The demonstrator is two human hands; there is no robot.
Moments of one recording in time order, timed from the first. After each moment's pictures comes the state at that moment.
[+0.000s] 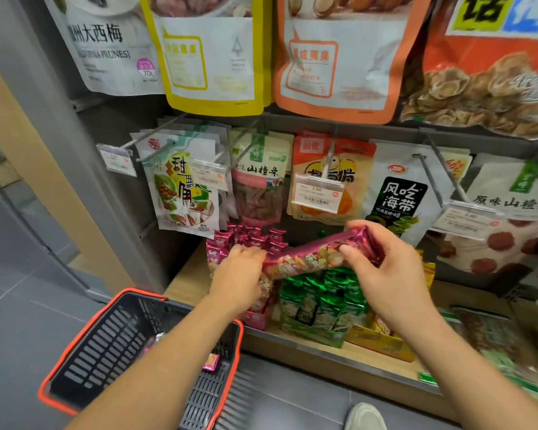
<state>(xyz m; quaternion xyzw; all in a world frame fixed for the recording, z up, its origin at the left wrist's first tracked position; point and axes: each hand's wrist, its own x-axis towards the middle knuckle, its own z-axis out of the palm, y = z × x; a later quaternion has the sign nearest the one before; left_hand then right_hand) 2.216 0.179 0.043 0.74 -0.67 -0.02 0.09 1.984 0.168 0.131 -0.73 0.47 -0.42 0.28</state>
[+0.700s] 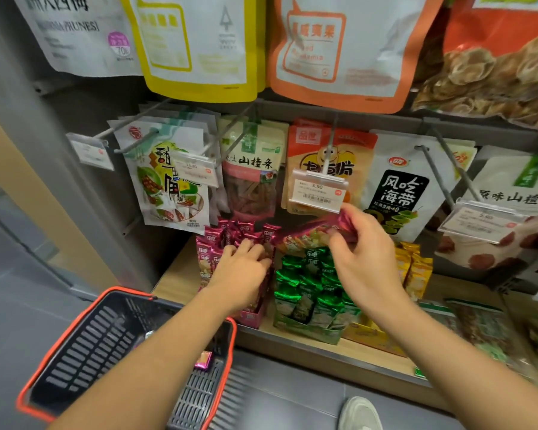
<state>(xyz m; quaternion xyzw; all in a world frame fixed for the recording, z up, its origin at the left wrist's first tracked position) 2.222 0.156 0.026 0.66 -0.75 0.07 -0.06 2.017 0.139 0.118 -0.75 0.47 -0.41 0.23</state>
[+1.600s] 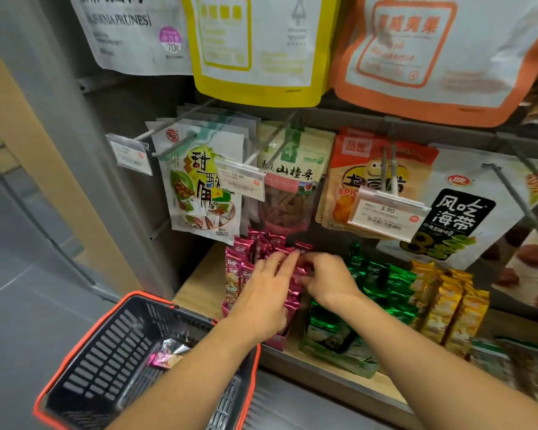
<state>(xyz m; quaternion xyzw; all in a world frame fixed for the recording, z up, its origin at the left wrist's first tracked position) 2.232 0.168 0.016 0.70 -0.68 -0.09 0.16 2.114 0.077 0.034 -0.83 0.49 -0.10 0.24</state>
